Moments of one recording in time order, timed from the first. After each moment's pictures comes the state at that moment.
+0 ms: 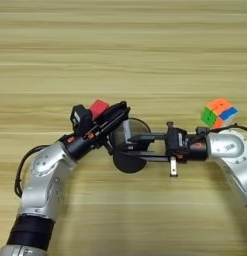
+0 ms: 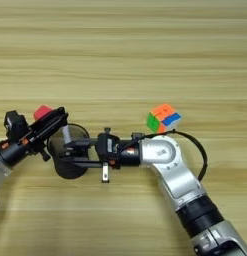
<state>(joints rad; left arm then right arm) -0.09 0.18 -0.04 0.14 -0.44 -0.14 -0.90 -0.27 -0.35 0.37 0.08 0.24 -0.30 1.12</state>
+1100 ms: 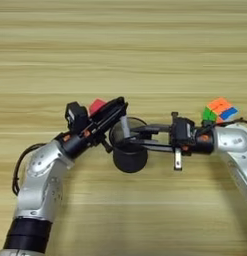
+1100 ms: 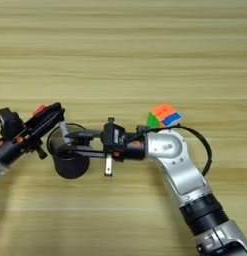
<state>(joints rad) -0.06 0.18 -0.01 0.01 -0.50 -0.10 -0.90 -0.27 -0.35 0.31 0.00 0.31 -0.25 1.12</state>
